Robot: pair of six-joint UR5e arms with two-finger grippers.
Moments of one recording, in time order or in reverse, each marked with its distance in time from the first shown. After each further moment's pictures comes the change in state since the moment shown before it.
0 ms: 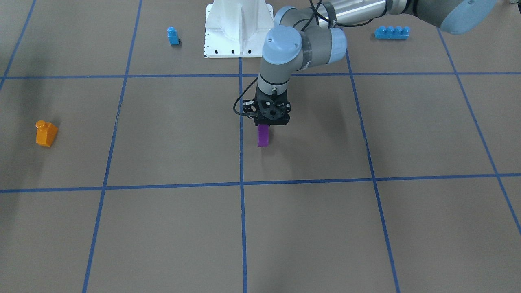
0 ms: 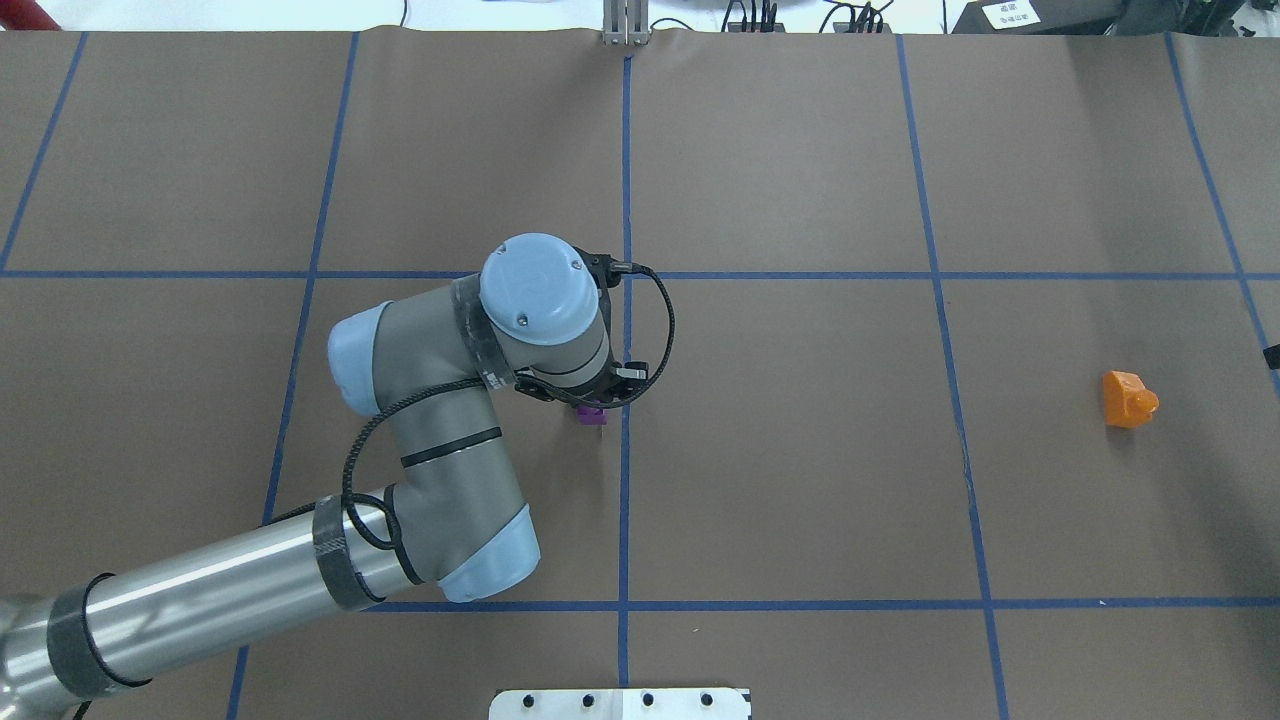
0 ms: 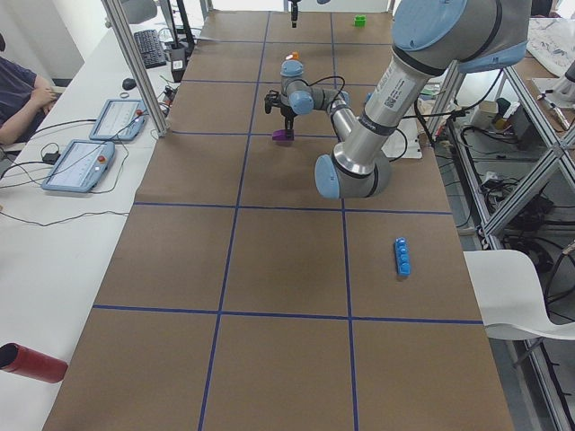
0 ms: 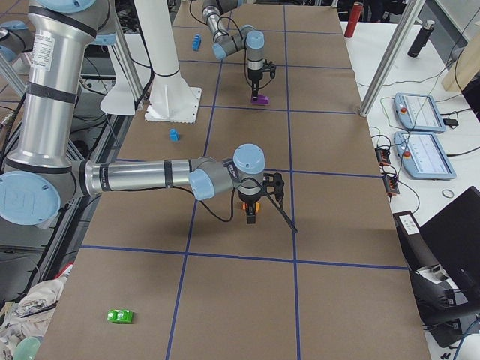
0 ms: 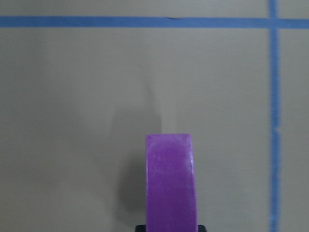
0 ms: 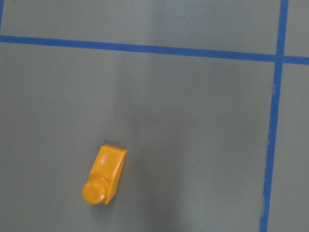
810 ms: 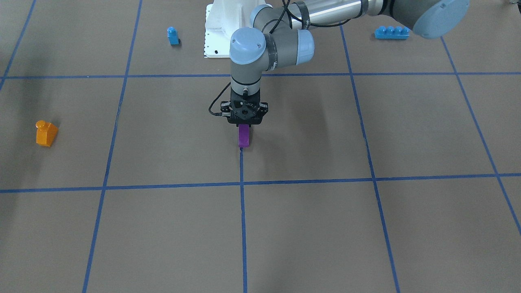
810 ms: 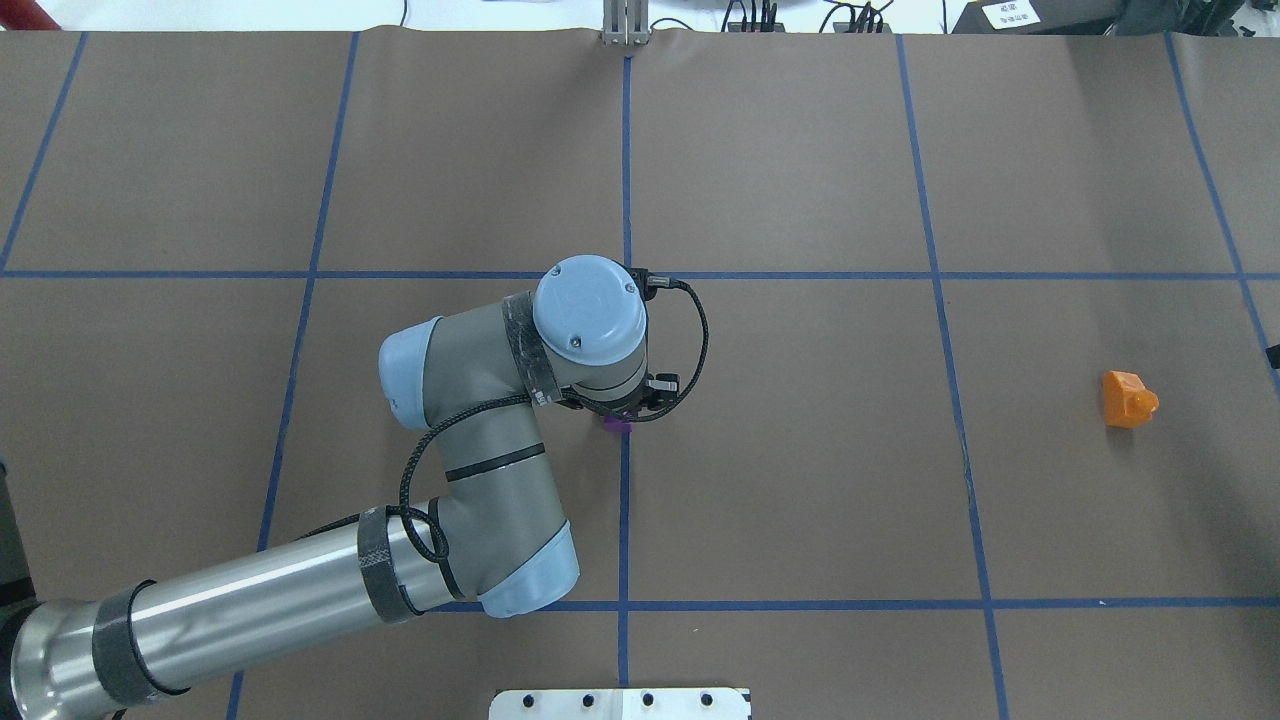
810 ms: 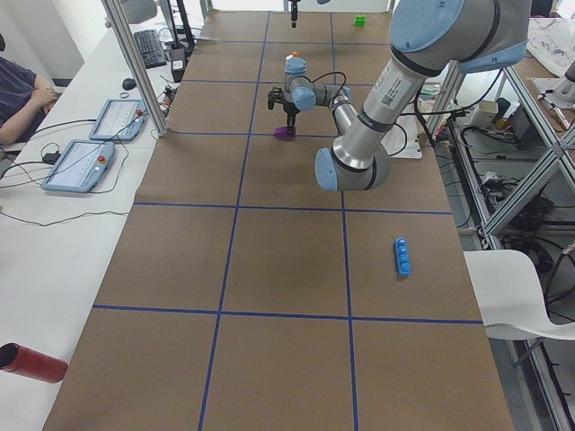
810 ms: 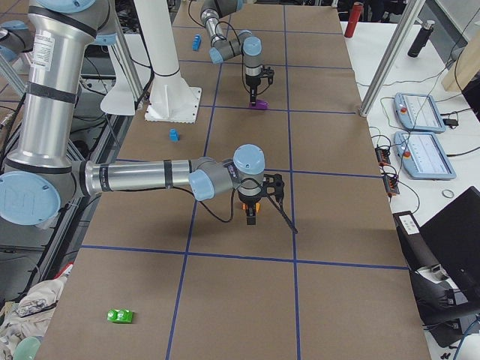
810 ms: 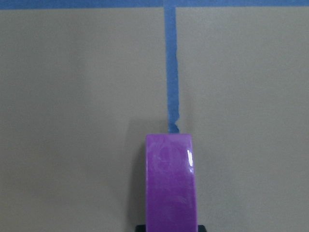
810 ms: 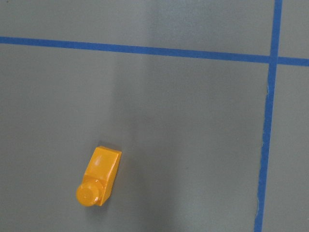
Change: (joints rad) left arm 0.020 -0.036 0.033 0.001 0.023 0.001; right arm 0.000 0.000 -0.002 0.001 -0.017 0.000
